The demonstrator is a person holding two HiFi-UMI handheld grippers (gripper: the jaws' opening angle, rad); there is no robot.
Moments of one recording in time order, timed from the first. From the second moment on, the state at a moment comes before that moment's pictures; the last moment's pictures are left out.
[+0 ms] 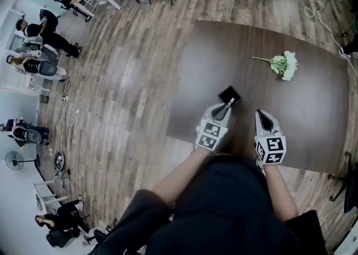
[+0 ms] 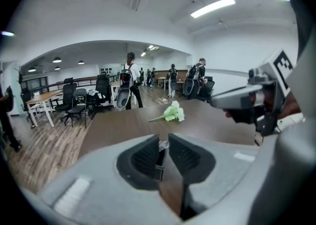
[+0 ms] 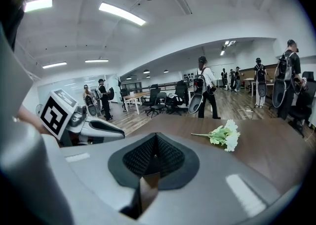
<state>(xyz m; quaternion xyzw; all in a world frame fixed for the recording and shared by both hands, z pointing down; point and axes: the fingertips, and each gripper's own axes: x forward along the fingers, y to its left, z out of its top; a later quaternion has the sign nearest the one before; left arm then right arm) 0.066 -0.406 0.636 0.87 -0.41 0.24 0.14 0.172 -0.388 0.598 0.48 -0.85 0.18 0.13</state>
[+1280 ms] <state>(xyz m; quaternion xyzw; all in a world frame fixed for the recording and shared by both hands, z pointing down) -0.267 -0.325 0.439 0.84 -0.54 0.02 0.08 -0.068 -0.336 0.471 0.56 -0.82 0.10 0.10</state>
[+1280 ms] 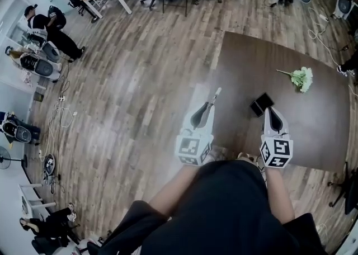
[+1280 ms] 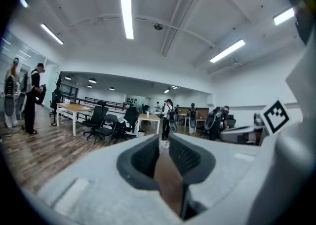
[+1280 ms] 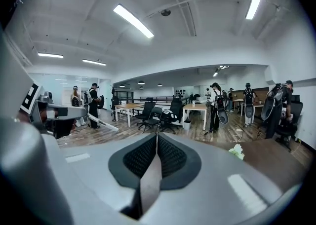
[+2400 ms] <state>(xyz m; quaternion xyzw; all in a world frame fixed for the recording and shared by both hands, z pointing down) -0.297 -0.303 0.427 0.86 -0.51 -0.01 0.07 -0.110 -0.307 0.465 0.57 -0.81 0.08 0.11</state>
